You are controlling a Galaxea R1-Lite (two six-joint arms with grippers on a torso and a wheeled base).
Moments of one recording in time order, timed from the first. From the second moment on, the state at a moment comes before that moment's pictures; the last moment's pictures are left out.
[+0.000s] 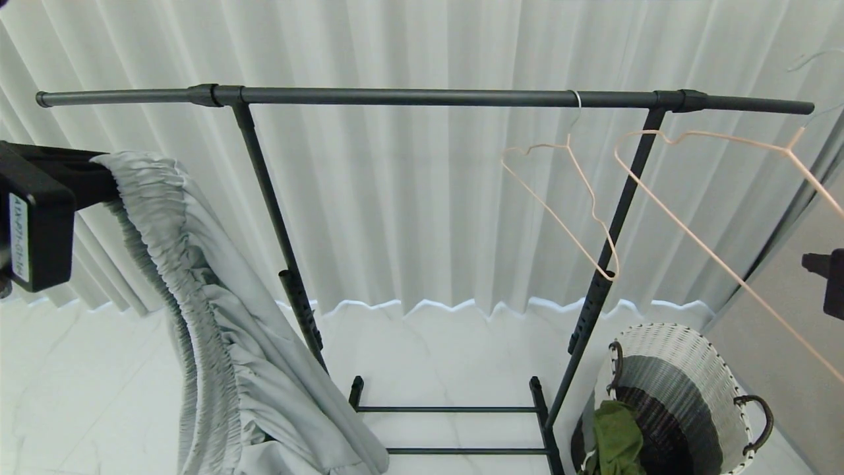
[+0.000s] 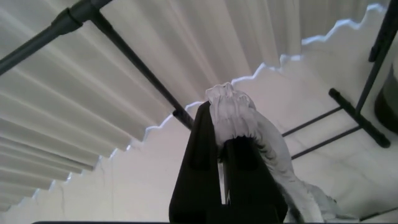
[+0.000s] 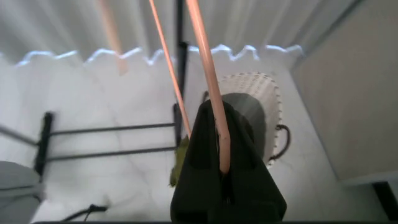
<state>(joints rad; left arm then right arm) -0.62 1.13 -1.24 0.37 0.39 0.39 0.50 1.10 -0.92 0.18 -0.49 0.18</state>
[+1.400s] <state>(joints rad) -0.62 1.51 -1.49 0.31 0.57 0.08 1.33 1.18 -0.90 0.10 -0.42 0.23</state>
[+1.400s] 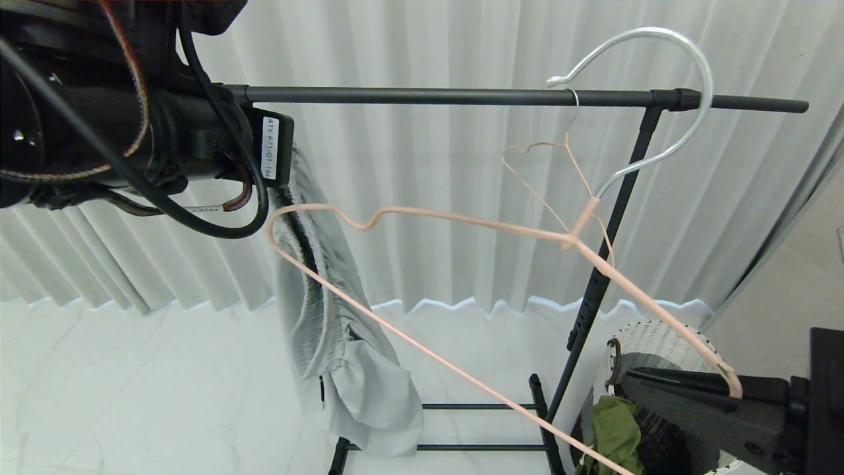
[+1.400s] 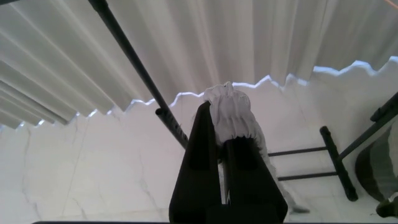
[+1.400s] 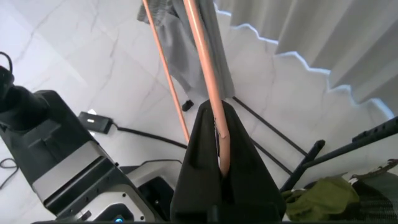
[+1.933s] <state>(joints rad) -0.62 1.51 -1.49 0.31 0.58 0.09 1.23 1.27 -0.92 -0.03 -0.42 0.23</state>
